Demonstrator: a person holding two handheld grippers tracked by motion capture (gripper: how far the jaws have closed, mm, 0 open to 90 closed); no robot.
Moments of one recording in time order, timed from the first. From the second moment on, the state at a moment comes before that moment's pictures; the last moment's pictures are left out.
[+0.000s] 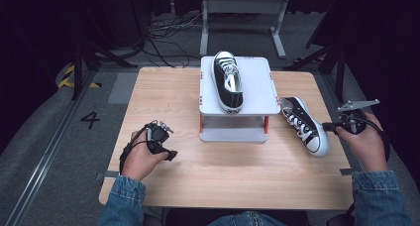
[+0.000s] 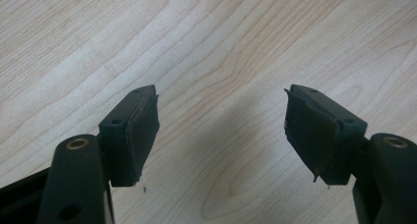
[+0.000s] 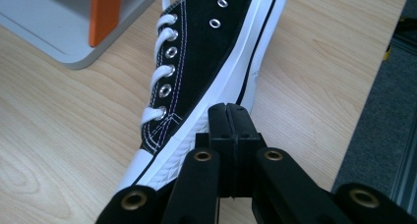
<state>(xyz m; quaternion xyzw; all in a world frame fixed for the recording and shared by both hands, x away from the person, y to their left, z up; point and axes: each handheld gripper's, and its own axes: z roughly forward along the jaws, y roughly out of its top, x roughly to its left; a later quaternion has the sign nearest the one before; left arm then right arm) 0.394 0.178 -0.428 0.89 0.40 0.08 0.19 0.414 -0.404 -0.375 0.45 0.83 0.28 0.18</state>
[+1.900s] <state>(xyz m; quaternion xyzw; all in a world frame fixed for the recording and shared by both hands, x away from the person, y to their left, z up) 0.399 0.172 -0.434 0.90 0.40 0.06 0.19 0.417 -0.412 -0.406 0.44 0.85 0.18 0.20</state>
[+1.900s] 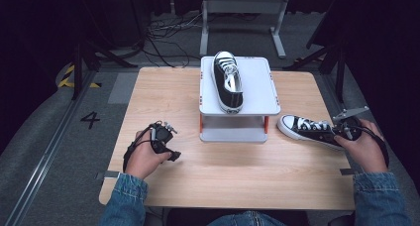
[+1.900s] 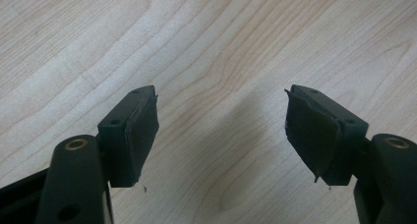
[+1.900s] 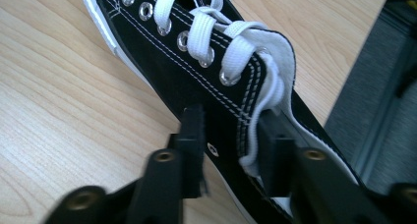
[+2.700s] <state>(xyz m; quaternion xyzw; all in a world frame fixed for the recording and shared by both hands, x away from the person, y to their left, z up) 0.400 0.170 -0.434 0.90 0.39 0.06 0.19 0.394 -0.356 -0.381 0.39 0.86 0.31 0.08</state>
